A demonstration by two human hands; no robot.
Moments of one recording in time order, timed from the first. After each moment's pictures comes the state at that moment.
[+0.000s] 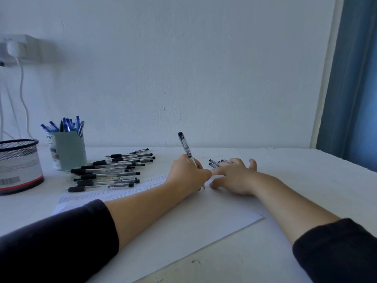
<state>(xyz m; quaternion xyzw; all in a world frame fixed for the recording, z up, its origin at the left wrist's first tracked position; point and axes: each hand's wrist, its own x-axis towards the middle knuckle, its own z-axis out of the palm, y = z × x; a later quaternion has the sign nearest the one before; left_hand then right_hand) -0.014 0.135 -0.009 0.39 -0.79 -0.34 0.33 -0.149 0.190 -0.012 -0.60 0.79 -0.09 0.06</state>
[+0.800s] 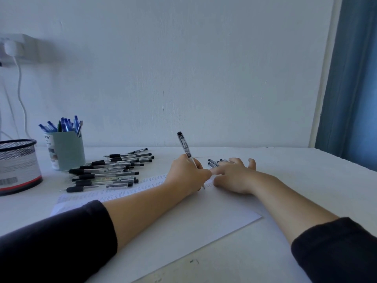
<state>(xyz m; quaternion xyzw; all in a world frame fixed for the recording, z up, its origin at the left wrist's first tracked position) -0.015 0.136 -0.009 0.38 -0.80 -0.34 0.33 -0.147 0.190 -0.009 -0.59 0.80 -0.08 0.06</state>
